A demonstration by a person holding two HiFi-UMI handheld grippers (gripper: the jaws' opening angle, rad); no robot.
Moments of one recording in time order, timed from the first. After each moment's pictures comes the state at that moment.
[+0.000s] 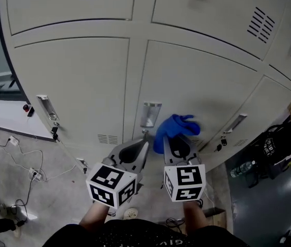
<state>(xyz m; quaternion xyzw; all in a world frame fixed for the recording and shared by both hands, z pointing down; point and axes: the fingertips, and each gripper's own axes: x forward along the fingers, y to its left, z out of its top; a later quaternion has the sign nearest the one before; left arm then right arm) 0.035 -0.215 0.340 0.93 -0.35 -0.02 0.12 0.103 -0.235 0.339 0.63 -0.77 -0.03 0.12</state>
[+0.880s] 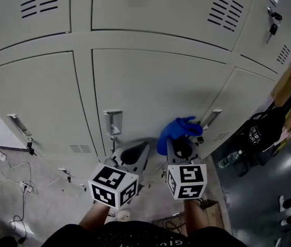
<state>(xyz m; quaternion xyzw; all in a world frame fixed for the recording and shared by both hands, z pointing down) 0.129 -0.210 0.335 0.96 -0.26 -0.01 0.13 0.212 -0.222 0.340 0.69 -0.71 -0.01 0.13</state>
